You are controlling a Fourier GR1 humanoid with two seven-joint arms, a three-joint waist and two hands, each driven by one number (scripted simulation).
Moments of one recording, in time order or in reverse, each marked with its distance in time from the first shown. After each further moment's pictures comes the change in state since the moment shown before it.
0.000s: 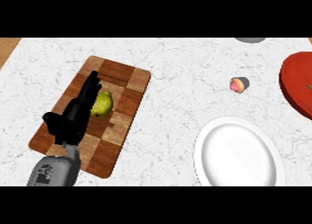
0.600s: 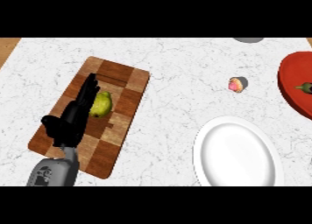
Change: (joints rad) left arm 0.020 0.003 0.007 0.004 -0.002 -0.003 -0.019; right arm -0.072 -0.037 -0.151 0.183 -0.147 0.100 -0.246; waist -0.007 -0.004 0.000
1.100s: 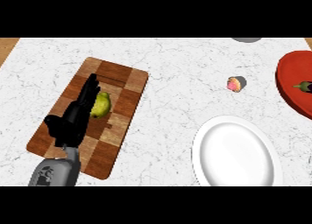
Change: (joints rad) left arm -0.001 -0.008 -0.003 0.006 -0.009 0.012 0.003; right arm -0.008 -0.122 -0.116 0.095 -0.128 0.197 0.039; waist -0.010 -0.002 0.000
